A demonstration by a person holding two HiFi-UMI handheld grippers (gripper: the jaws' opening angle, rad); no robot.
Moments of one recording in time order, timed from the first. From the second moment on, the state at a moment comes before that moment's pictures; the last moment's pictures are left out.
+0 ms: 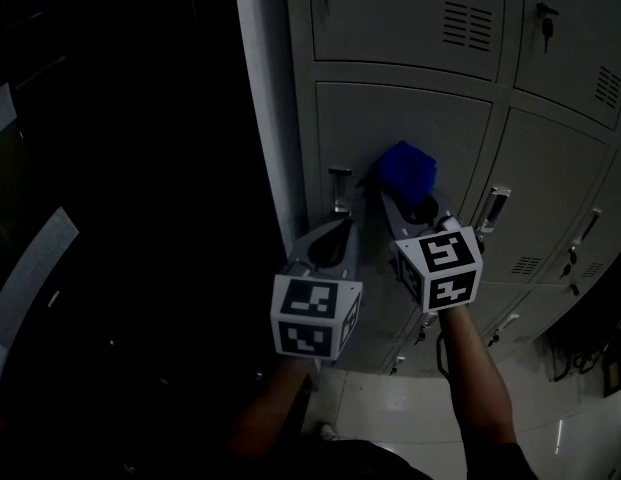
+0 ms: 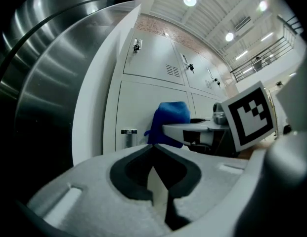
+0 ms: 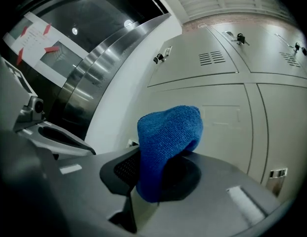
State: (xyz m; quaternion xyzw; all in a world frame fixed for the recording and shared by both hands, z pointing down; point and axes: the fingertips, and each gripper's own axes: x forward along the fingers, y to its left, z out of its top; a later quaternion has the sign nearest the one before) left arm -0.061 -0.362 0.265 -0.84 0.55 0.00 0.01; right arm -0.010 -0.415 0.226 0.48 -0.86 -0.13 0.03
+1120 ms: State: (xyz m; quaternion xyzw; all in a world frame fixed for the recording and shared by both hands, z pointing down) left arm -0.047 -0.369 0.285 -0.84 0.55 -0.02 0.01; right arm 0.035 -0.391 0.239 0.50 -0.85 -0.13 0.03
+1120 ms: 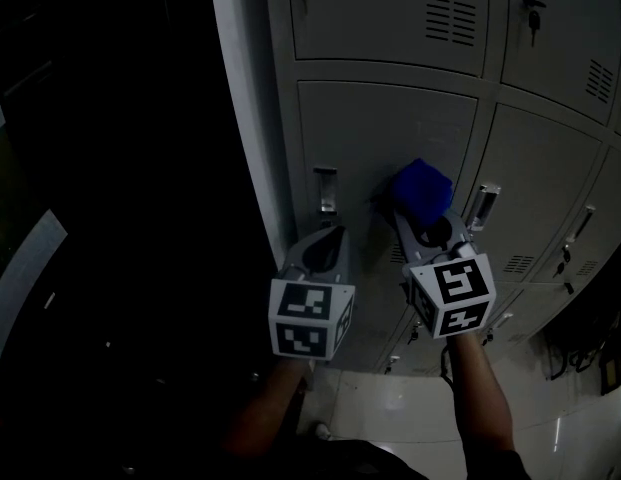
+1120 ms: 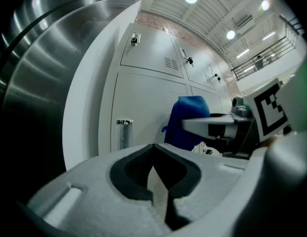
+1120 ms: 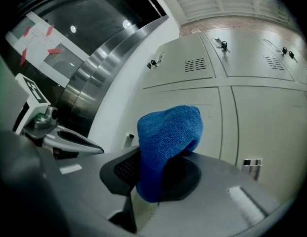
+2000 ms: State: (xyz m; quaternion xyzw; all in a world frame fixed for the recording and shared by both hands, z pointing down) left arm -0.101 -0.360 0.295 -0.80 0.59 -0.03 0.03; right arm -0.100 -0.416 0.313 0.38 -0.92 -0.10 0.06
